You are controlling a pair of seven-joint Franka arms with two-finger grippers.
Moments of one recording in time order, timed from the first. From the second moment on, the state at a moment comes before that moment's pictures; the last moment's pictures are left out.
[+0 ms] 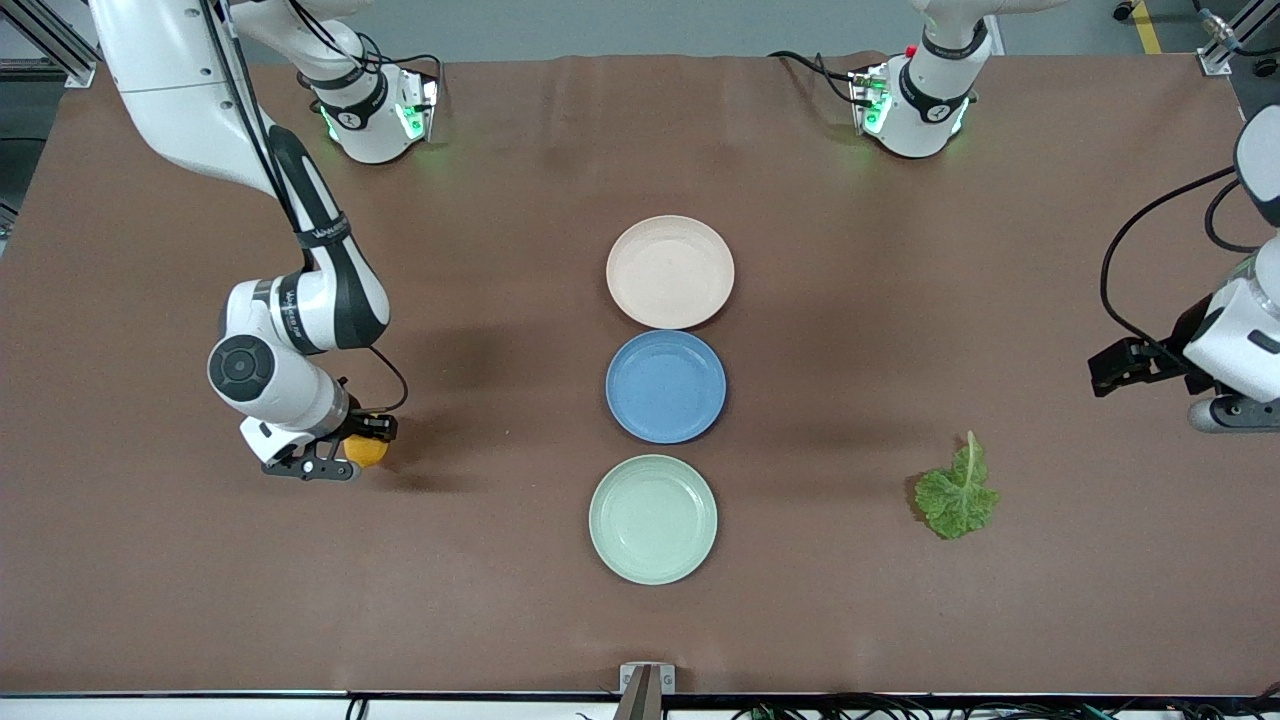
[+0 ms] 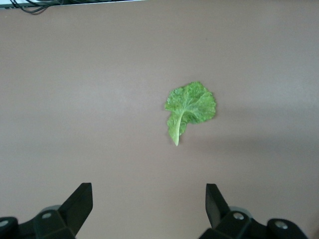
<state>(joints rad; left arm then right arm) 0.05 0.23 -0.11 -1.44 0.13 1.74 -0.05 0.21 0.53 -0.08 -1.91 0.00 2.41 0.18</state>
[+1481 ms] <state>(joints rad) 0.10 -0.03 -0.10 -1.54 0.00 1.44 -0.05 0.12 0.44 -0.04 -2.02 0.08 2.43 -0.06</state>
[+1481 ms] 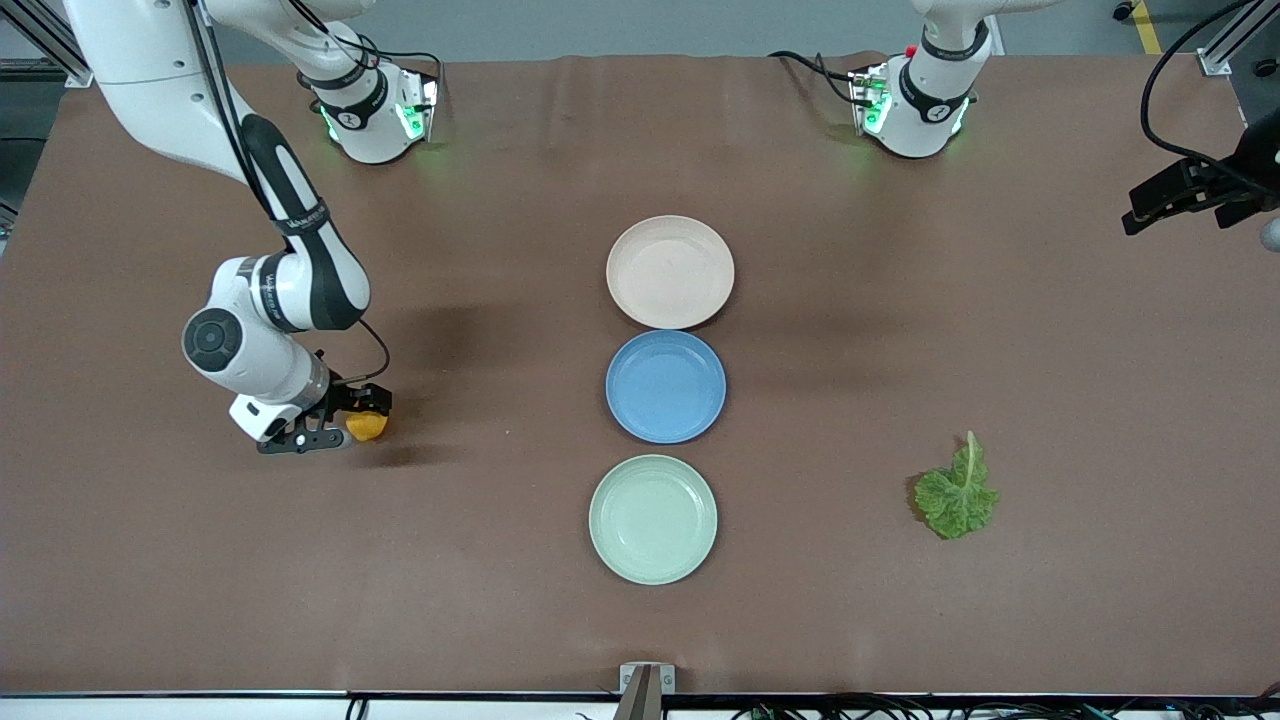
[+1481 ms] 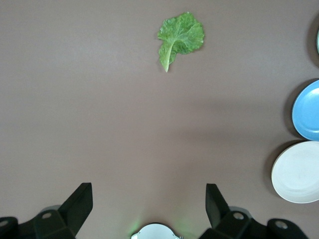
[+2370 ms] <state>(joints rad) 0.10 -0.02 -0.11 -1.52 0.00 1.46 -0.05 0.05 0.32 -0.14 -1.49 0.04 1.62 -0.09</state>
